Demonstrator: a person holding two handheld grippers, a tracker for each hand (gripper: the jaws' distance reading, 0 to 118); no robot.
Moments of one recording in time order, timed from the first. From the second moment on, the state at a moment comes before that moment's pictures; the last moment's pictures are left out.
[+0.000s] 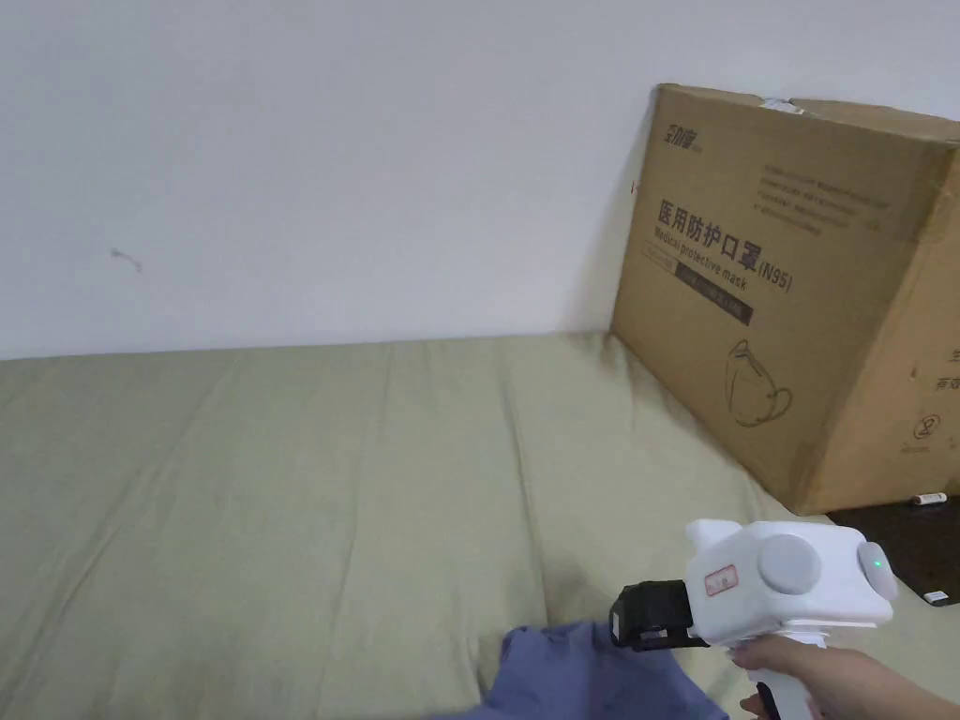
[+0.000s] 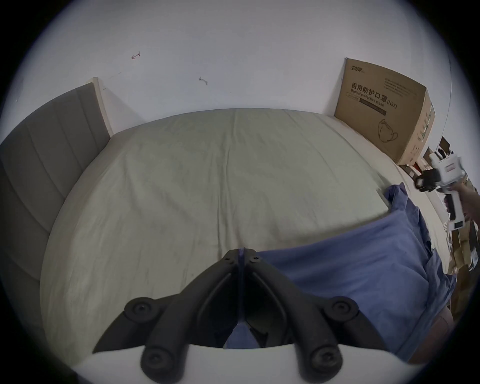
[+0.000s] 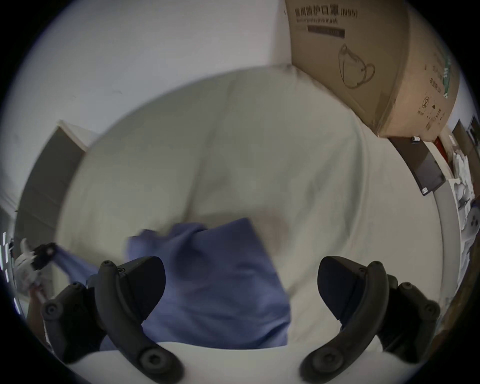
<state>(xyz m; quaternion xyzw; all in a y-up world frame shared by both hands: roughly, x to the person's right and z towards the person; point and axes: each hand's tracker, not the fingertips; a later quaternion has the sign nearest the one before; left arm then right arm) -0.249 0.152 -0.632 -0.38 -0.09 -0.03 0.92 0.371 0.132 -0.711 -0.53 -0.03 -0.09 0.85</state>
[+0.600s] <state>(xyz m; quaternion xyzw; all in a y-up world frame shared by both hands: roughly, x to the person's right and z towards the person) -0.265 0.200 -0.595 -0.38 -0.07 0.05 0.92 0.342 0.194 -0.650 -0.48 0.02 -0.10 0.87</state>
